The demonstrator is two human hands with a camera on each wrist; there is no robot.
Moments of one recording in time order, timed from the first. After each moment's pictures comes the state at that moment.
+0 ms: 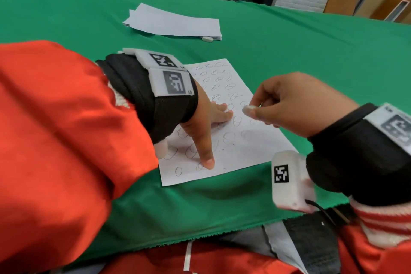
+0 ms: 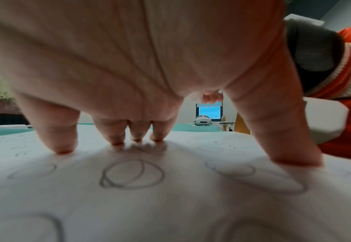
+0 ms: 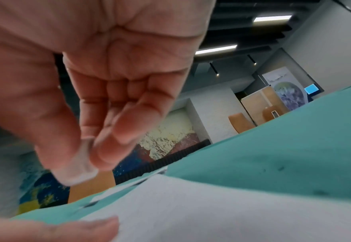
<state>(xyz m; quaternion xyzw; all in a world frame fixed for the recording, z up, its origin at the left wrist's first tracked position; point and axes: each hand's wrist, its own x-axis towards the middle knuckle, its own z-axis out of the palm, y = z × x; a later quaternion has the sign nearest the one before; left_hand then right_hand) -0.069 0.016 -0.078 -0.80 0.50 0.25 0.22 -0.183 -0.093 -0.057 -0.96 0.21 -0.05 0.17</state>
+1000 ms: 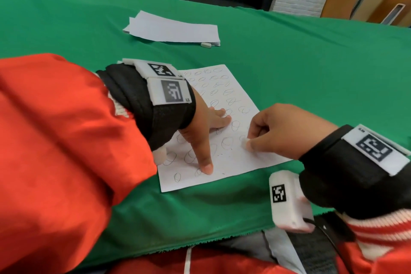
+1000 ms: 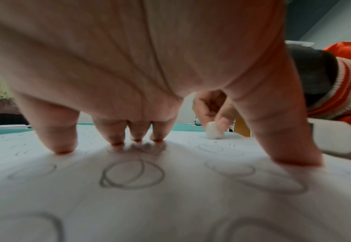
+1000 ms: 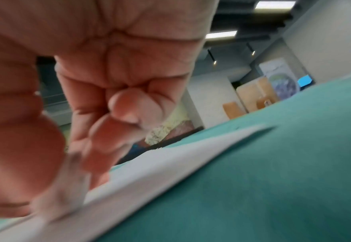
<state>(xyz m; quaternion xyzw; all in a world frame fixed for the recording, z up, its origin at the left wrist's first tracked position) -0.068 0.015 -0.077 -0.80 0.50 0.25 0.22 -0.184 -0.098 -0.080 -0.96 0.21 0.06 0.15</state>
